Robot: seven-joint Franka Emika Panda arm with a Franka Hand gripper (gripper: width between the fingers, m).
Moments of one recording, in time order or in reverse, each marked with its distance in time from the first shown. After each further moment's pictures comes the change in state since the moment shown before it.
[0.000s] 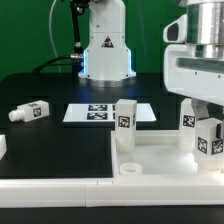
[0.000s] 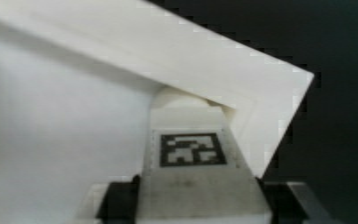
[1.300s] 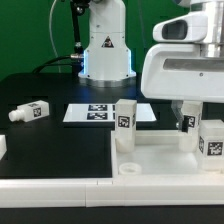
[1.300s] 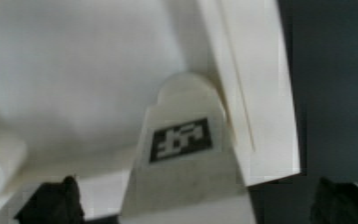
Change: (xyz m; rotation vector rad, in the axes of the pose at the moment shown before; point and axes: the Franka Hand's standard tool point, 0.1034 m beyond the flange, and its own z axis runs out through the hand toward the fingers) arm 0.006 -0.004 -0.002 -0.046 0.036 -1.297
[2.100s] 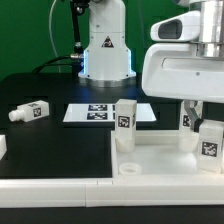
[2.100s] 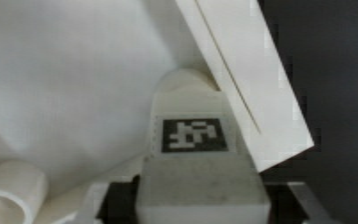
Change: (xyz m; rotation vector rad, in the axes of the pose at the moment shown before) arm -0.001 0.000 0.001 -0.007 -0.003 0.536
